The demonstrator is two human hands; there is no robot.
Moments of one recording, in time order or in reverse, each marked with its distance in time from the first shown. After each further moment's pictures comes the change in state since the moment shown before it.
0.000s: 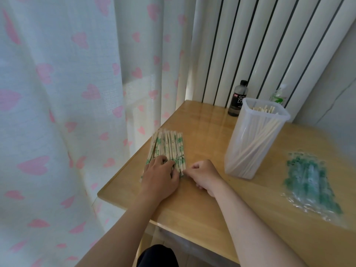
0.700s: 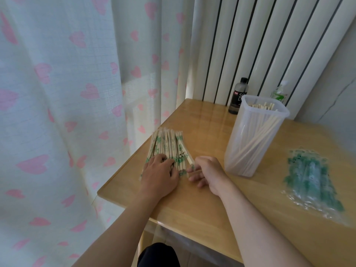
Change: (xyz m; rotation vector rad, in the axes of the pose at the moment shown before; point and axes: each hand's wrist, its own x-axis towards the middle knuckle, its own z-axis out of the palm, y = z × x) left_hand 0.001 0.000 0.001 -0.006 0.000 0.001; right_hand -0.005 0.001 -0.011 0.412 -0.025 0.032
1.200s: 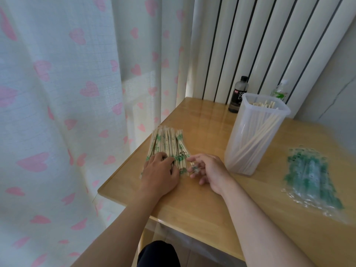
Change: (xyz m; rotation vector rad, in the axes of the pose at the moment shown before) left_hand 0.001 -0.003 0.002 0.018 -0.005 0.016; right_hand 0.001 0.003 -0.005 0.096 -0.058 -0.030
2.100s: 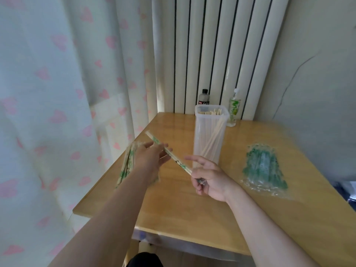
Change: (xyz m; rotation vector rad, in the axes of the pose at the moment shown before) left_hand 0.040 0.103 -0.053 -1.541 -0.104 -0.564; right_hand -0.081 -0.012 -0.081 0.220 -0.216 -0.076
